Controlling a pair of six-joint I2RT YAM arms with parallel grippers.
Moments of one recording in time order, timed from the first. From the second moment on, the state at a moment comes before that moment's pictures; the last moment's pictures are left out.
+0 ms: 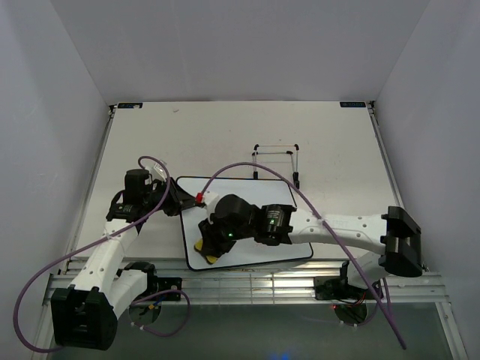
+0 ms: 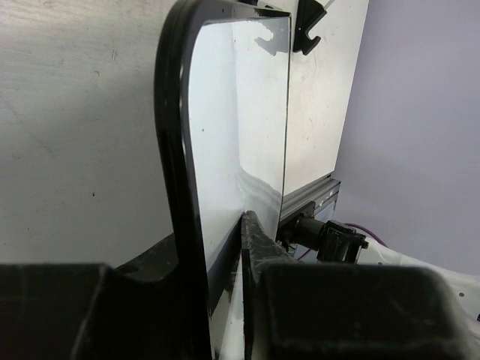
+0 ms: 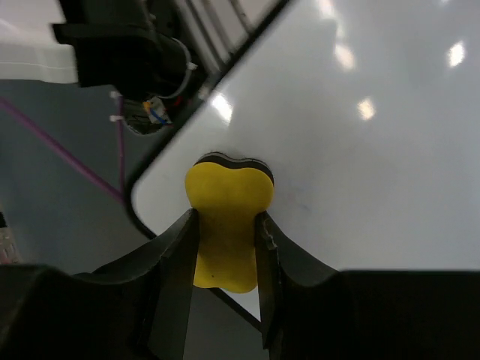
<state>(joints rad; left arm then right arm) -0.11 0.94 0.60 -0.39 0.63 -0.74 1.32 1.46 1.12 -0.33 -0.13 0.49</state>
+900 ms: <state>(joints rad) -0.11 0.94 0.60 -0.39 0.62 -0.74 1.08 1.41 1.02 -0.47 -0.11 0.45</state>
